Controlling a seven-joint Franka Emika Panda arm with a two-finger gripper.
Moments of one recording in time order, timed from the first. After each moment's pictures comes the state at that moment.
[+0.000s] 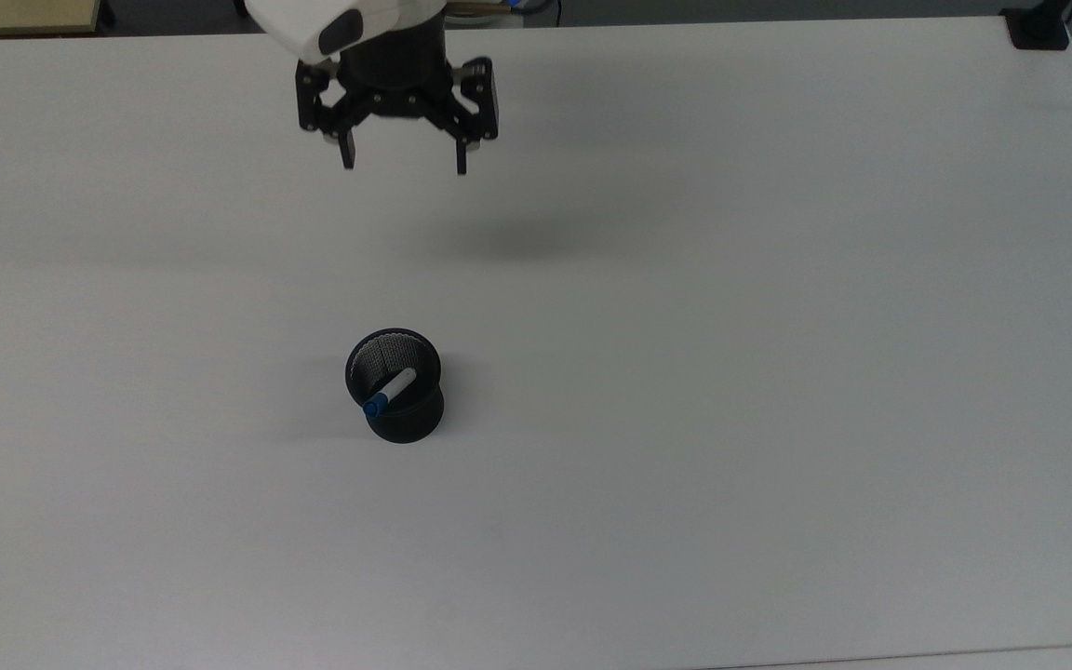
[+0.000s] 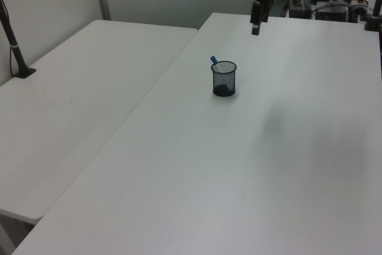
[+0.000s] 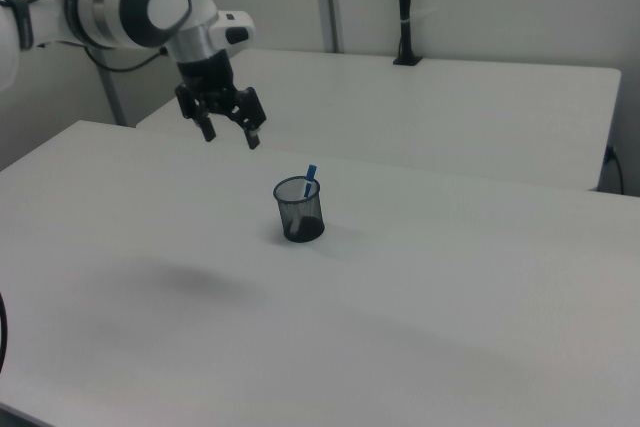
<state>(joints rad) 0.00 0.15 0.03 -1.60 -0.05 1.86 0.03</state>
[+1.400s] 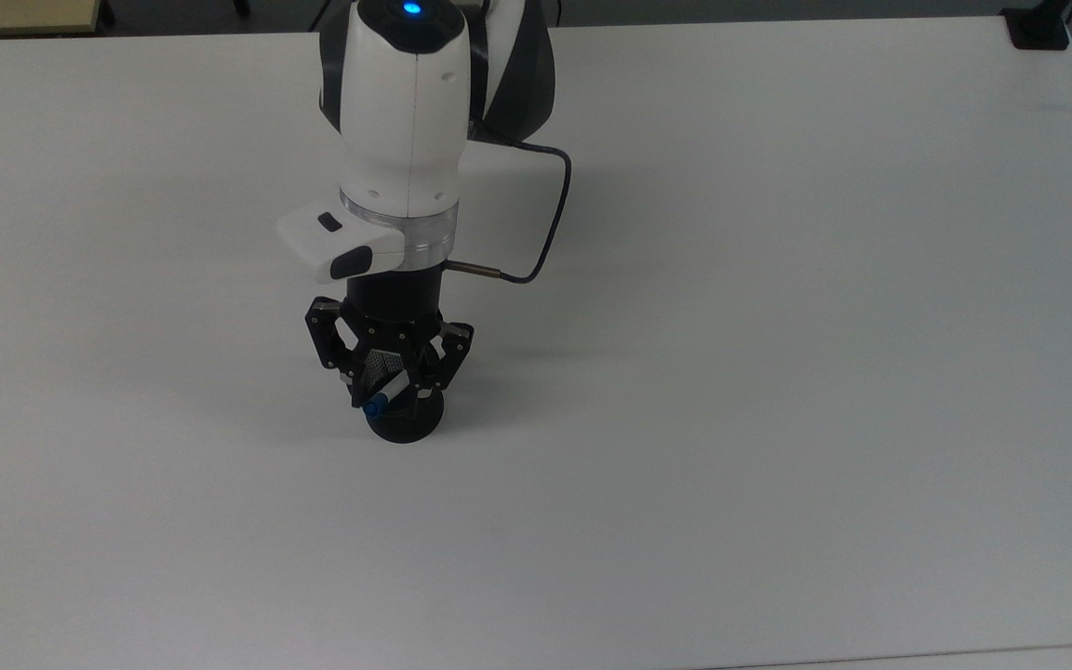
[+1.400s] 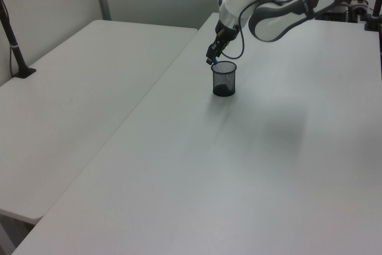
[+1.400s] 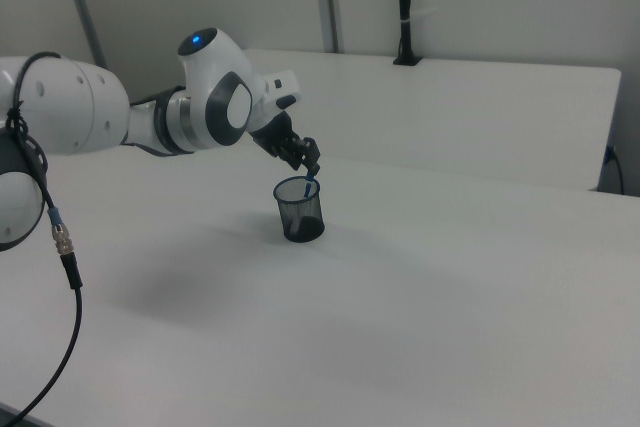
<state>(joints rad) -0.01 0.49 0.03 -1.59 -0.29 2.54 0.33</state>
